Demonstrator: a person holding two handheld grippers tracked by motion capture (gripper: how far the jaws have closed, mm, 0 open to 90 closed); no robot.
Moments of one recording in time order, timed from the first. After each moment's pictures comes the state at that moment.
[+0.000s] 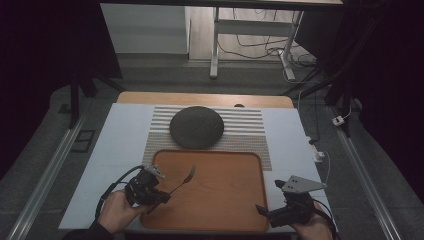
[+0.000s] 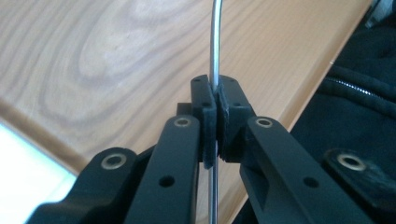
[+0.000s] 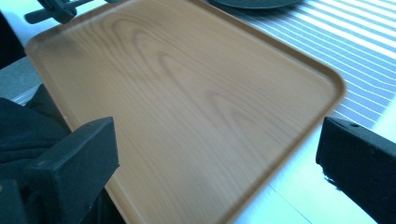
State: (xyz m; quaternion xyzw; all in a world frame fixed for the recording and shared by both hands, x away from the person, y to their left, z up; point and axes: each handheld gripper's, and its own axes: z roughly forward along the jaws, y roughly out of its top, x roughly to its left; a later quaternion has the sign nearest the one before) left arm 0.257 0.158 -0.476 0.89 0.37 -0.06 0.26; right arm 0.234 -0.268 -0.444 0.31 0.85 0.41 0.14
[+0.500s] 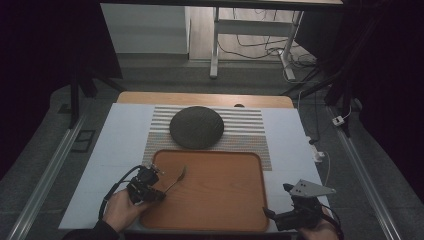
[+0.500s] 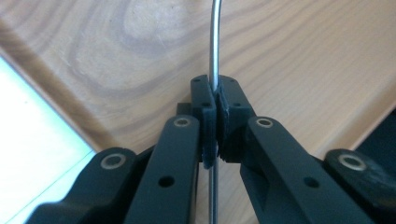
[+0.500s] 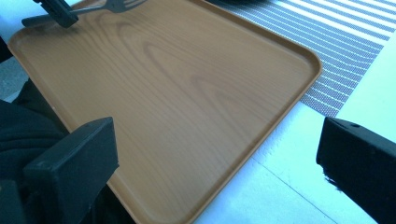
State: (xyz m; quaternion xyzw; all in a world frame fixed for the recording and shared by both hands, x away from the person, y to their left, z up) left arm 0.273 0.156 -0.502 0.87 0.45 -0.06 0.19; right arm 0.225 -0.282 -0.445 0.34 0.84 0.40 0.15
